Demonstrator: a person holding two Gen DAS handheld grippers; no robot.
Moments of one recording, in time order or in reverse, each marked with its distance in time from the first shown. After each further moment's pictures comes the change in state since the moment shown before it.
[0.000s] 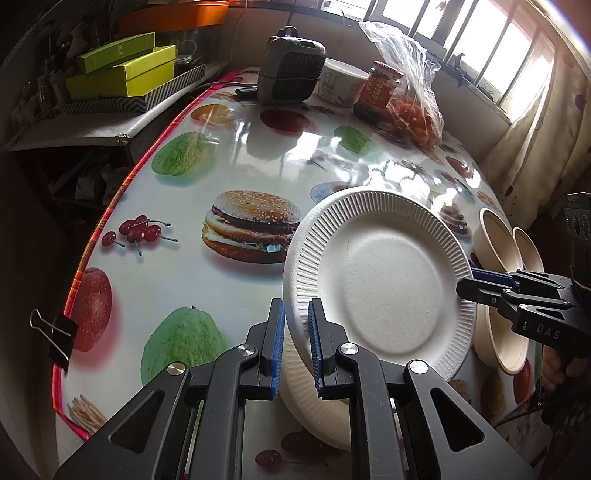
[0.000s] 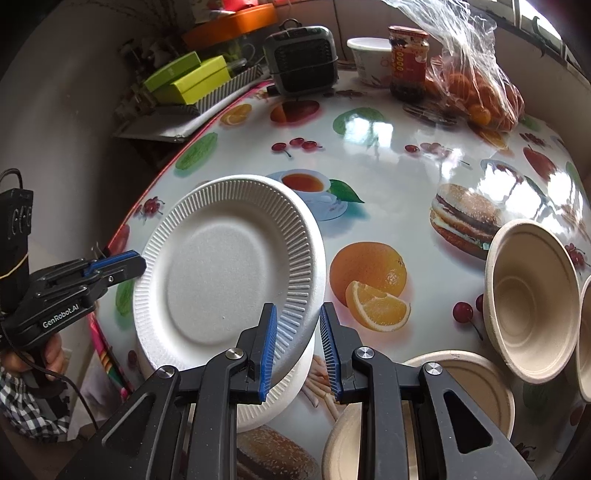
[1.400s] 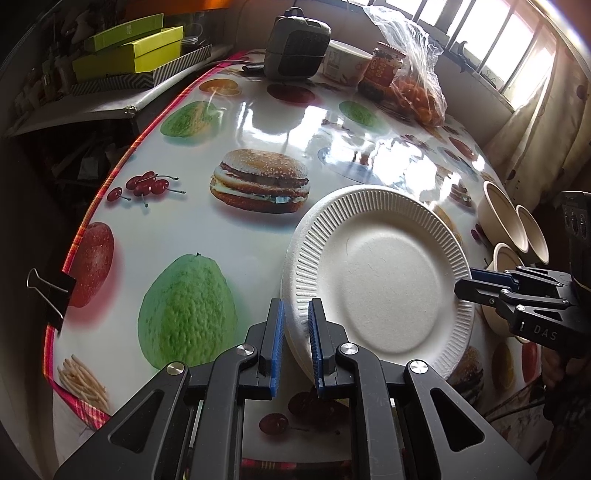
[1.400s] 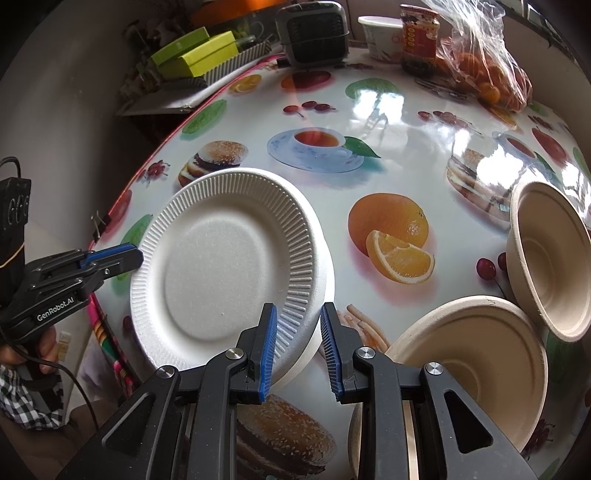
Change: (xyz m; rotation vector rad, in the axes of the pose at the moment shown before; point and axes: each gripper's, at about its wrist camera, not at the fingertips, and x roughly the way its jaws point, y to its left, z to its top) left arm 0.002 0.004 -0.032 -0.010 0.049 0.011; right arm 0.015 0.012 -0.029 -0.020 0.059 0.005
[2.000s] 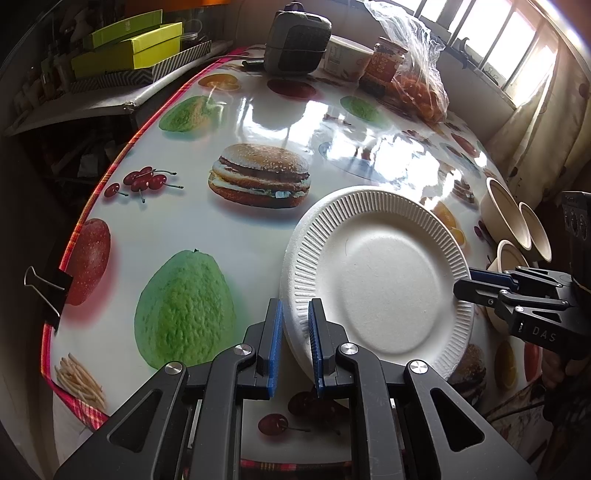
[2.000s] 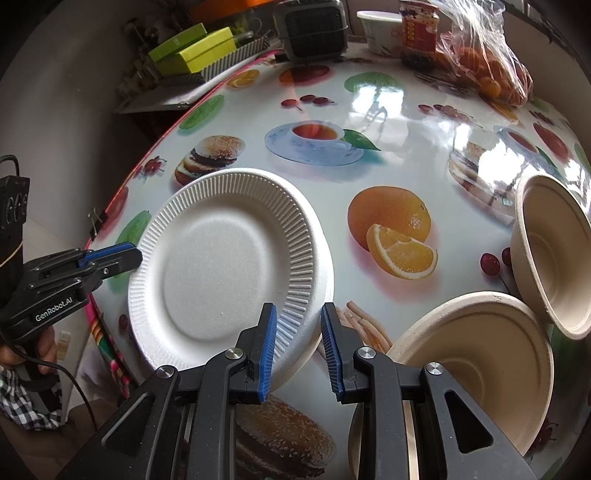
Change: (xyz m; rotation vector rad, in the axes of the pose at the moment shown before) left arm 0.004 -0.001 -0.001 0.001 0.012 0.004; right arm 0.006 -0.001 -0.001 0.004 0.013 -0.001
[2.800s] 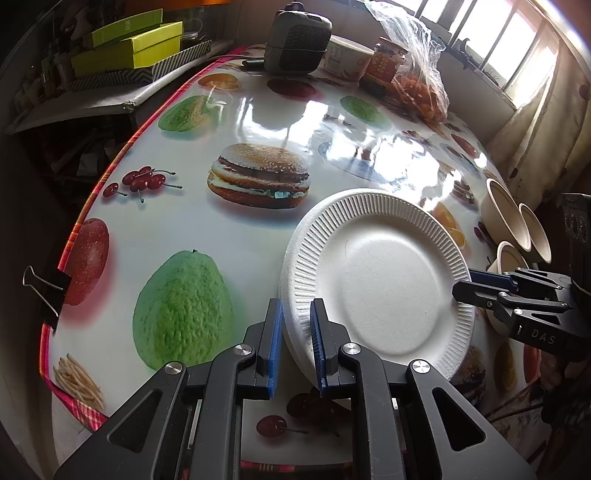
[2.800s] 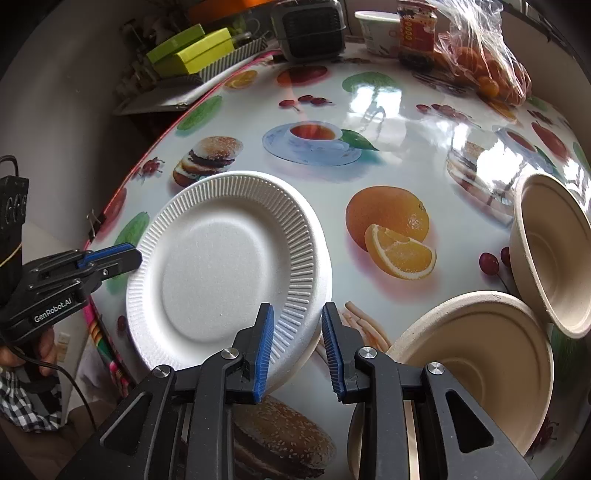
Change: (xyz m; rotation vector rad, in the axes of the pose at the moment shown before) left arm 0.002 0.000 0.001 -0.001 0.000 -0.001; right arm 0.000 -0.001 0.000 0.003 0.001 -0.002
